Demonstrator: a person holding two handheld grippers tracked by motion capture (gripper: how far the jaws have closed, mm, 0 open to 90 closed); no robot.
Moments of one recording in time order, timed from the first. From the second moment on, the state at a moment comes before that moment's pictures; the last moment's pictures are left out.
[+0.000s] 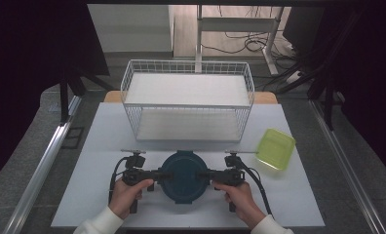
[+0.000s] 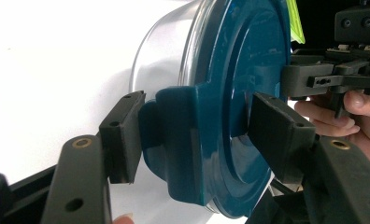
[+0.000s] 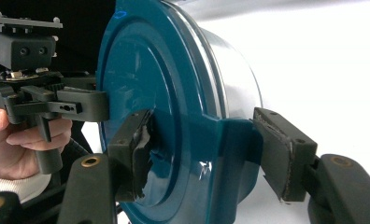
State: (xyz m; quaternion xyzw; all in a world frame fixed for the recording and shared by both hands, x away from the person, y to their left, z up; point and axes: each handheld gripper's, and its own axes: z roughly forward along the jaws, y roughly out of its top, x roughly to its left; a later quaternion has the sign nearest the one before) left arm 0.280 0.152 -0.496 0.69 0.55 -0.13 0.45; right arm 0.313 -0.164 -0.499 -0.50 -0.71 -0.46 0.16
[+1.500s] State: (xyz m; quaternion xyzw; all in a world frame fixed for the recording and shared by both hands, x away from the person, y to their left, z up) left arm 0.291 0.149 -0.464 0.70 0.53 -0.10 0.48; right arm 0.322 -0.167 -0.463 -0.49 -0.71 -0.49 0.12
